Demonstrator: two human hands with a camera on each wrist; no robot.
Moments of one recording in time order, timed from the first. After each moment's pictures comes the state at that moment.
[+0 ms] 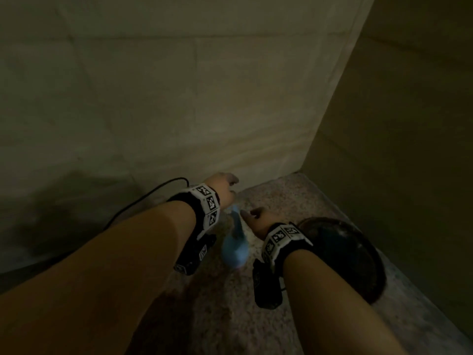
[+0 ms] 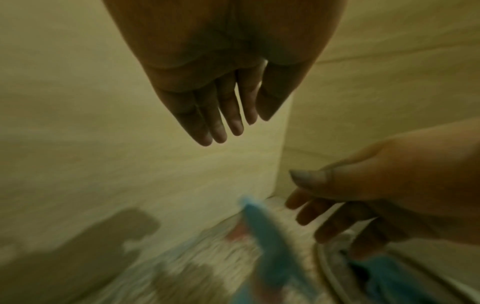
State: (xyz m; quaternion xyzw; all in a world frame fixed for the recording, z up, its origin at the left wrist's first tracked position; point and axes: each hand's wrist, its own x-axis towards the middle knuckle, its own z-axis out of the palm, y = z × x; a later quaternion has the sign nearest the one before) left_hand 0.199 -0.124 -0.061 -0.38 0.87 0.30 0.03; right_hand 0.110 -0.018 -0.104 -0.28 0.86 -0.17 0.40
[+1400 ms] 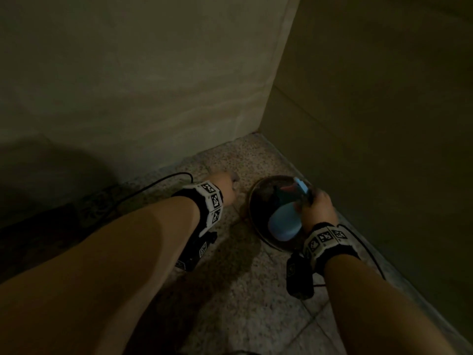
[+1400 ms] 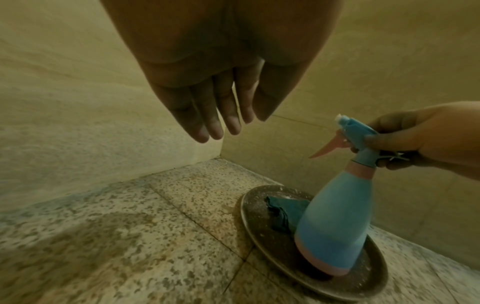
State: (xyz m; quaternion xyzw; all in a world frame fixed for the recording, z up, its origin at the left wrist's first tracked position) left_hand 0.130 -0.021 -0.109 -0.32 0.89 0.28 0.16; right_hand -0.001 0.155 -0.139 -0.16 0.95 -0.21 0.15
